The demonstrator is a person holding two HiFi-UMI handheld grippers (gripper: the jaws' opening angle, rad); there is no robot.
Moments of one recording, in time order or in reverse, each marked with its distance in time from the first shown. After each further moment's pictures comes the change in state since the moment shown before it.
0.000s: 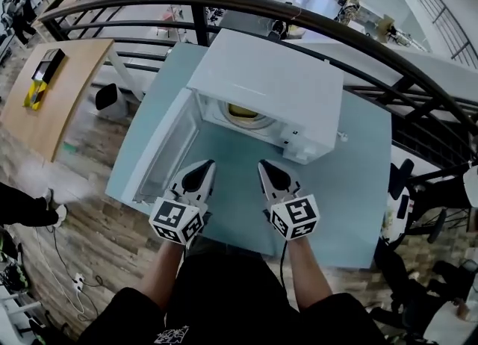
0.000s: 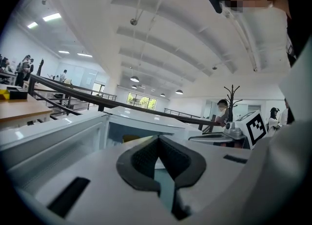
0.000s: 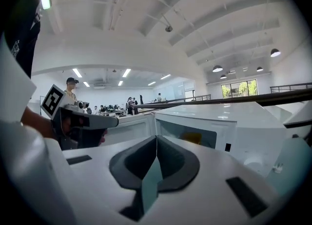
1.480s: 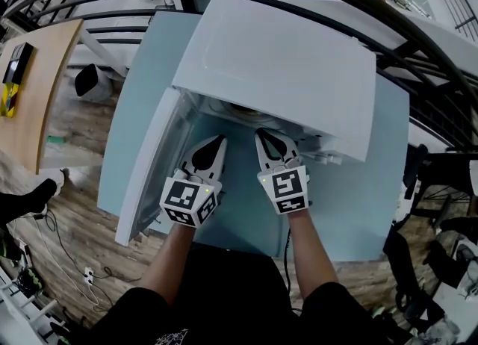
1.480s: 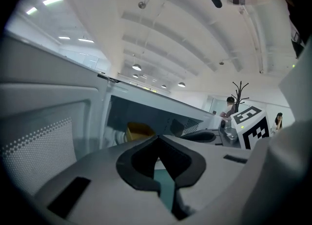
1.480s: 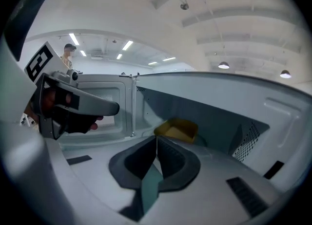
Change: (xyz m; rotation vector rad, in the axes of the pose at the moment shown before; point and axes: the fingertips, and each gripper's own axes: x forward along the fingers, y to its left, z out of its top) left arm 0.120 0.081 -0.056 -0.068 0.116 -0.022; right arm 0.142 -0.065 -0.064 -0.190 0.231 -0.105
